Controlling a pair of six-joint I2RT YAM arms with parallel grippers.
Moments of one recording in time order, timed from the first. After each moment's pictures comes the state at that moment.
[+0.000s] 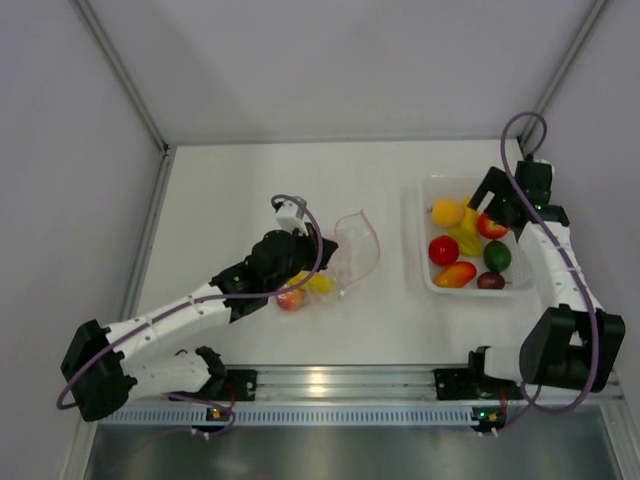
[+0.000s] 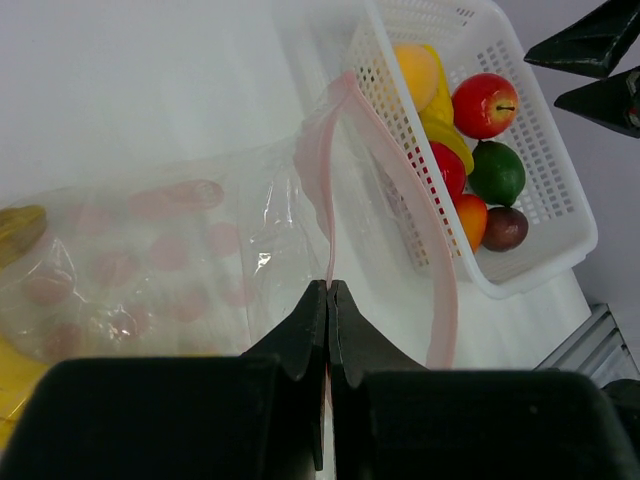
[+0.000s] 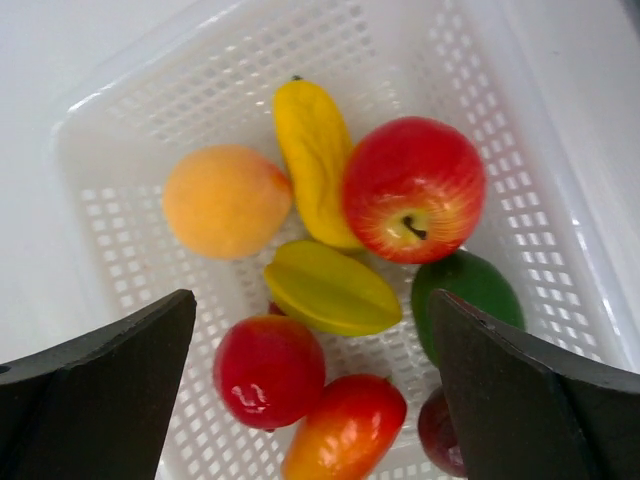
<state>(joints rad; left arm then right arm) -0.89 1.11 0.76 0.07 -0.22 -0.66 -0.14 1.32 1.08 -0.50 0.09 0.38</state>
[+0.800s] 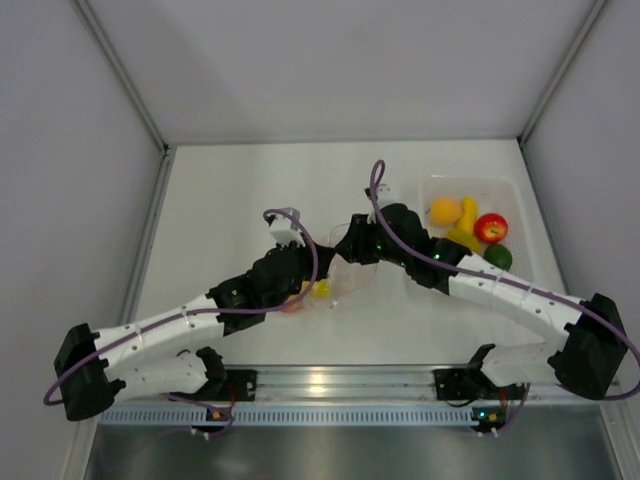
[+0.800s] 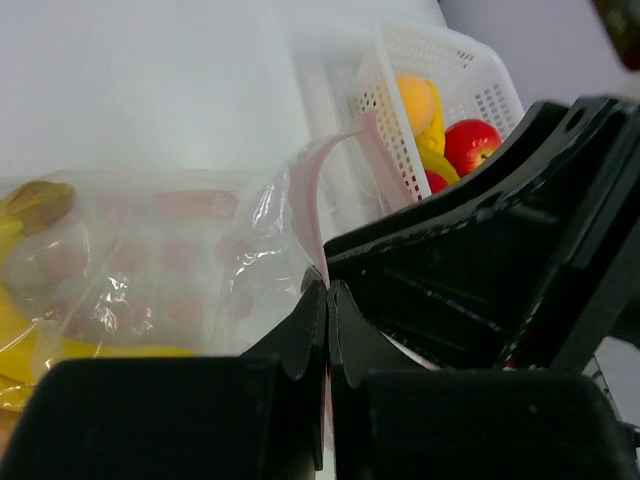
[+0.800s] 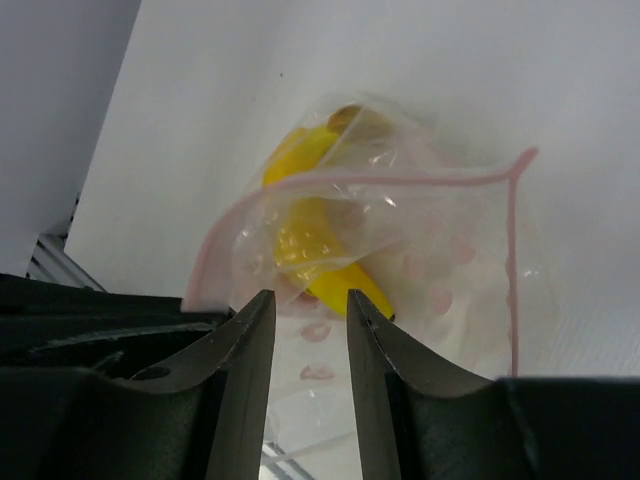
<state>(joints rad) -1.02 1.06 0.74 0.04 -0.45 -0.74 0.84 1.26 0.99 -0.21 0.04 0.62</state>
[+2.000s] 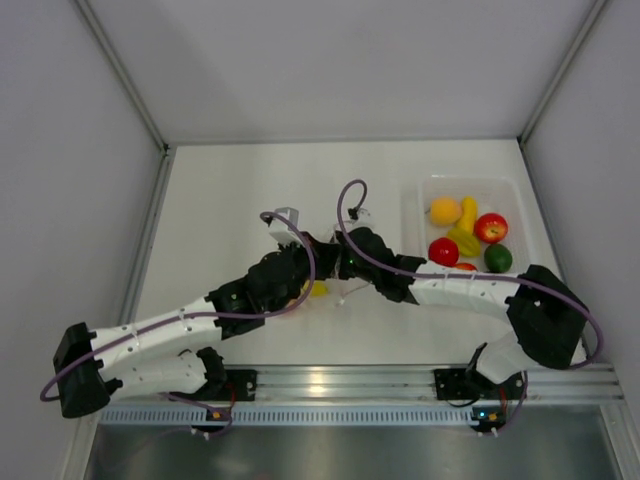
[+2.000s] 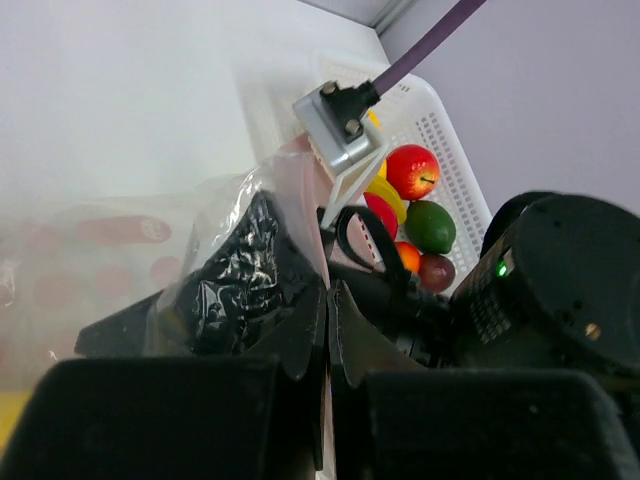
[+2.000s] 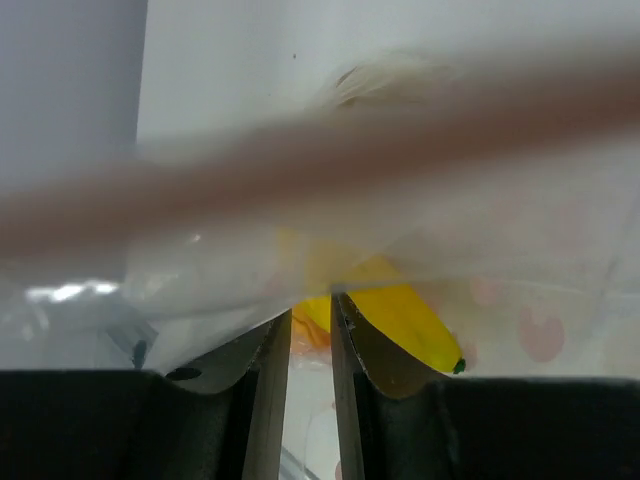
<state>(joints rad) -1.08 1.03 0.74 0.13 -0.49 -0.76 0.95 1.47 0.88 0.10 0.14 0.94</state>
